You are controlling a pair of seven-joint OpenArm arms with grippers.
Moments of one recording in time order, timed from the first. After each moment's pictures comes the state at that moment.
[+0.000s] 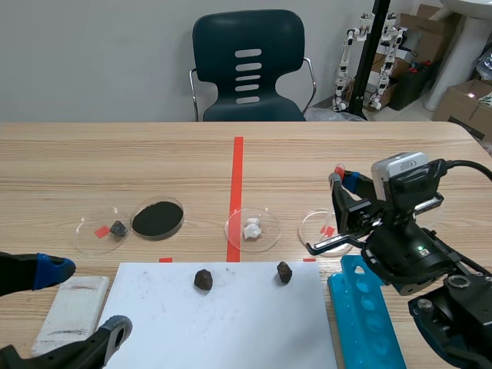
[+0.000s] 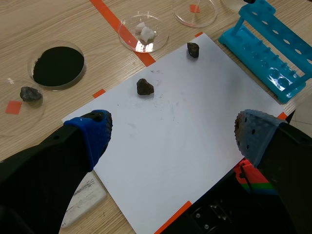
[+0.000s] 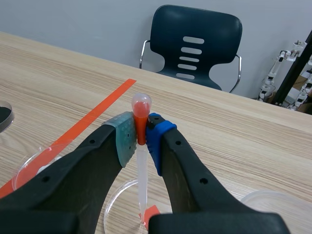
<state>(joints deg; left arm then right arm) 56.7 -23.1 -12.3 126.0 -17.1 -33.5 7.0 -8.9 13.6 -8.4 70.2 -1.0 10.1 36.5</state>
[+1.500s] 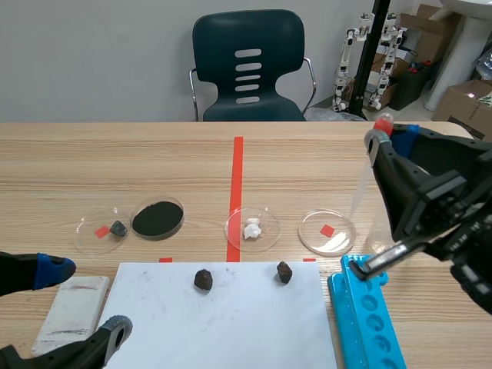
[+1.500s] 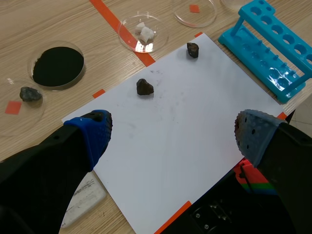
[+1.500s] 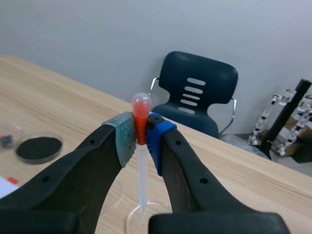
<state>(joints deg) 56.7 -23.1 -12.3 126.0 -17.1 -33.5 7.1 -41.3 20.3 1.2 117.0 0.1 12.5 27.4</state>
